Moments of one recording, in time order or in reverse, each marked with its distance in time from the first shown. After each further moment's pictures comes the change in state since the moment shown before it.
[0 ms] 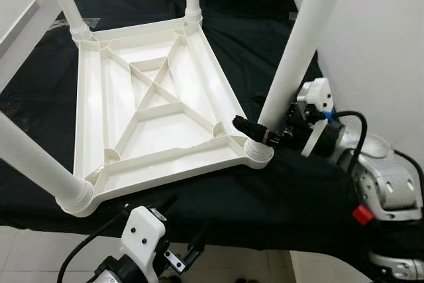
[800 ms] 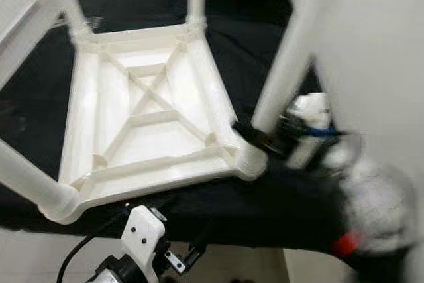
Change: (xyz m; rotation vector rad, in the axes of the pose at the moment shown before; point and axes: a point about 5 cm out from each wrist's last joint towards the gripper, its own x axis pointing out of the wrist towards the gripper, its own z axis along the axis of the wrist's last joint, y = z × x) left arm 0.007 -0.001 0.004 -0.009 -0.036 -0.043; right arm 0.027 0.052 -0.027 0.094 0.033 -0.559
